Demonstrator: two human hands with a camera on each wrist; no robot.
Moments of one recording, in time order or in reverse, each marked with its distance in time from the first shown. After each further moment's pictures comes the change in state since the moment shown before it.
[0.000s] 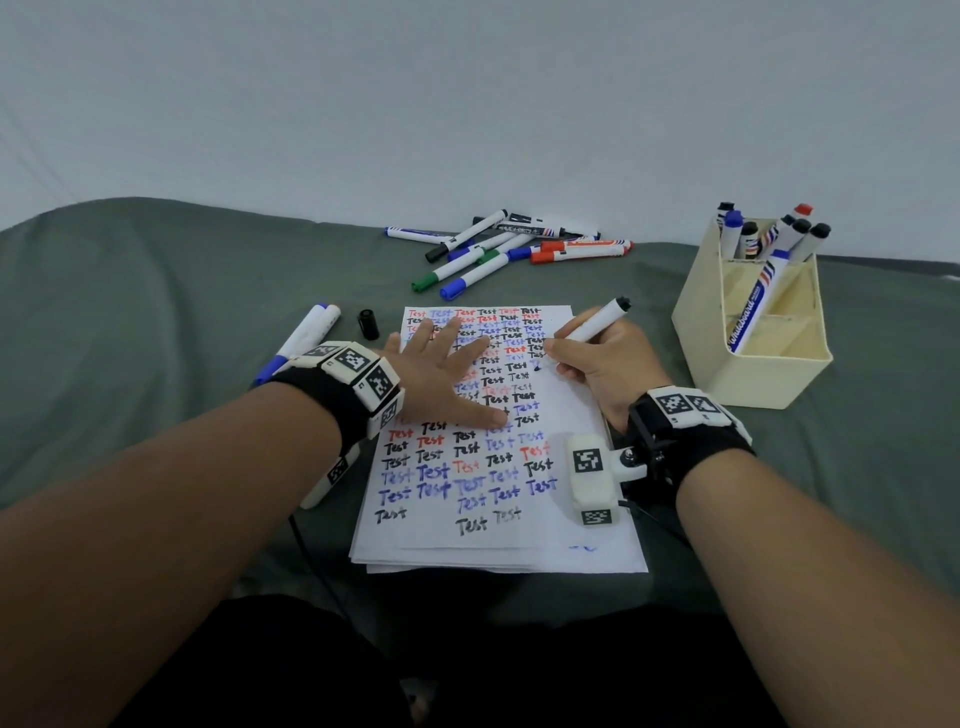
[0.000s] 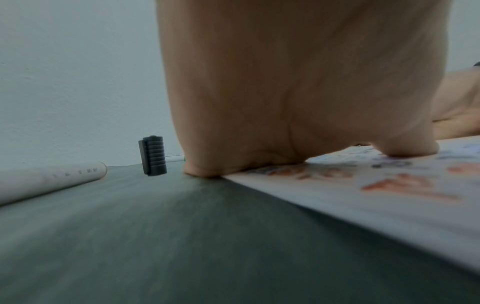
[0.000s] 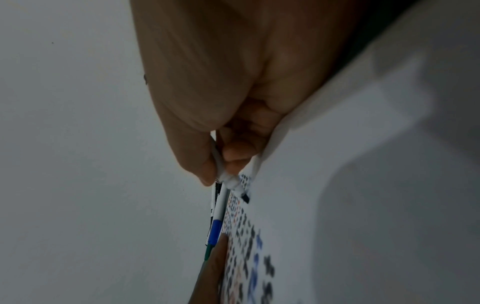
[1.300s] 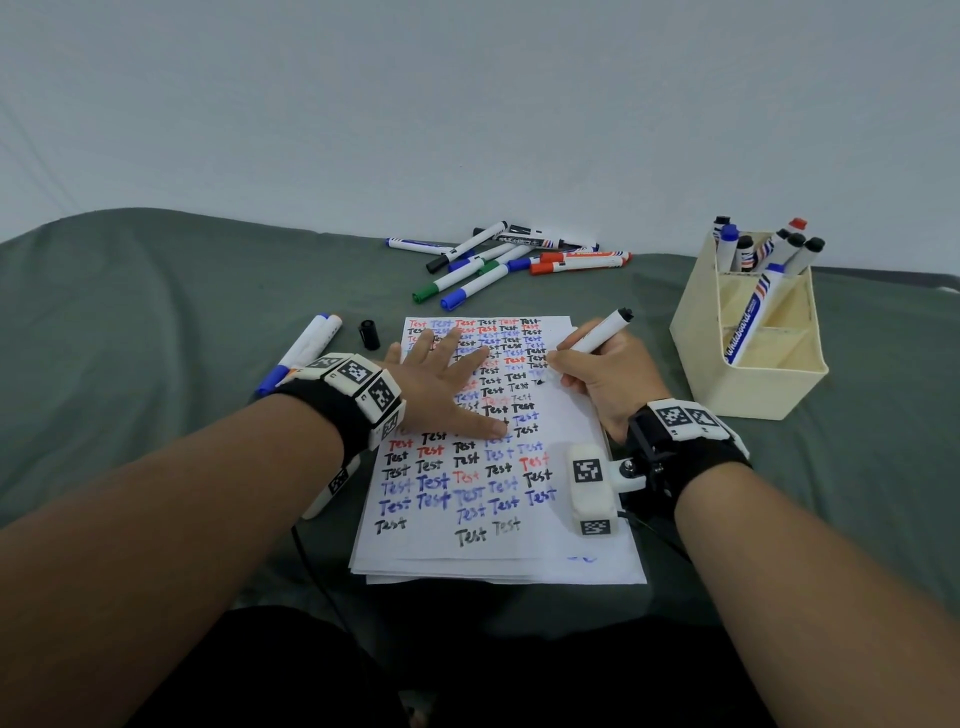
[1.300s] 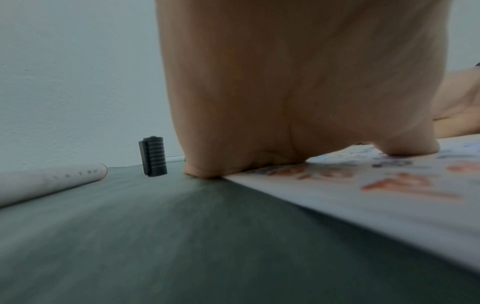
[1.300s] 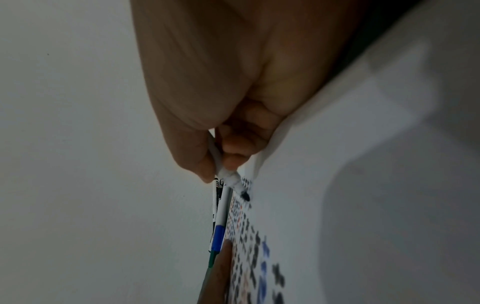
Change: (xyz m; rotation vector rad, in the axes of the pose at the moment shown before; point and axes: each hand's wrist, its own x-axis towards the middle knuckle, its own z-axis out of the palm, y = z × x) left_hand 0.000 0.000 0.001 -0.019 -0.002 0.002; right_hand 0.004 0.005 -0.003 -0.010 0.005 -0.020
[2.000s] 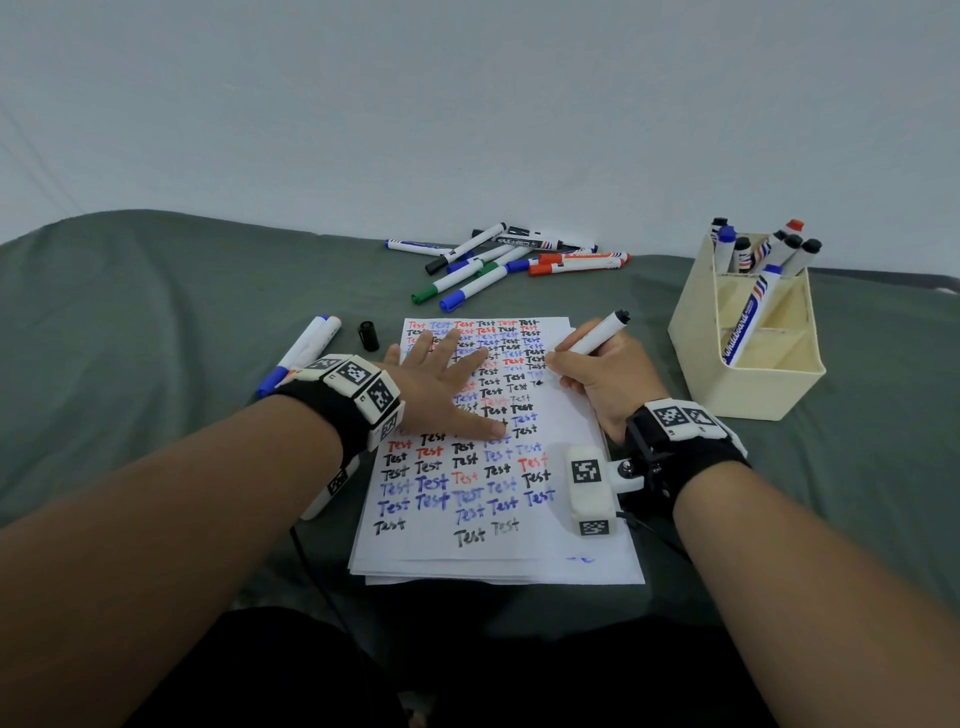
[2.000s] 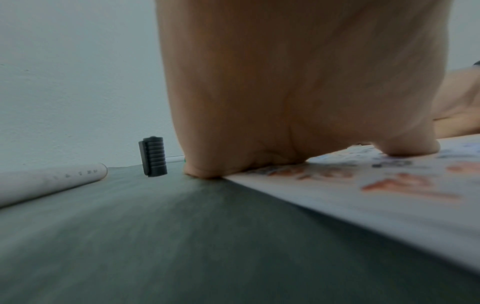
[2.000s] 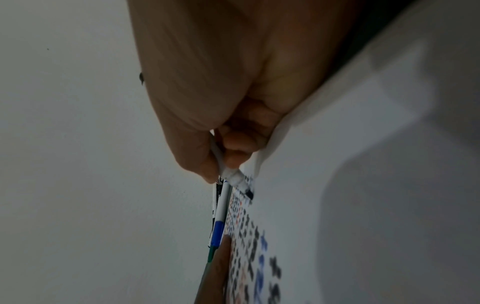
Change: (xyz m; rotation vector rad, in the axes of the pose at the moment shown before) left_hand 0.001 0.000 0.000 0.011 0.002 -0.005; right_hand 0.002 0.002 -0.001 -0.043 -0.009 -0.014
